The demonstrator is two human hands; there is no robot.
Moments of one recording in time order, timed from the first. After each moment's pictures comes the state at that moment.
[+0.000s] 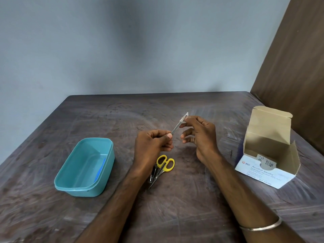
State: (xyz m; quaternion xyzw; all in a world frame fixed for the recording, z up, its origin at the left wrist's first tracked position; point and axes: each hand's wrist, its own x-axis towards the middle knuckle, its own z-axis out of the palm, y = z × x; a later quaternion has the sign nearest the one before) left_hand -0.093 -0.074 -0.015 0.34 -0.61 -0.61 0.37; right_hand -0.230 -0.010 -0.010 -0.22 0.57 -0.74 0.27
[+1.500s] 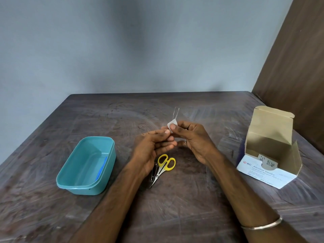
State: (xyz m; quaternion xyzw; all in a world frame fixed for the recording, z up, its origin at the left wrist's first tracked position) left_hand -0.088 -0.077 -0.005 0.31 -0.43 -0.80 0.29; right_hand -0.228 -0.010 -0.017 -0.37 0.52 -0.64 0.42
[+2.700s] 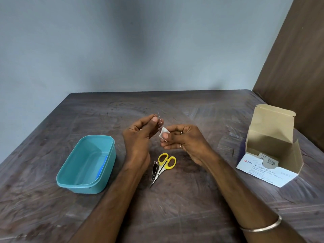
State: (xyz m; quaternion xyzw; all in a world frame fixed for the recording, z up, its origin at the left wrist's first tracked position) left_hand -0.087 -0.083 -0.007 0.31 -0.44 -0.67 0.52; right_hand -0.214 -0.012 -0.020 -0.37 0.52 -0.62 0.45
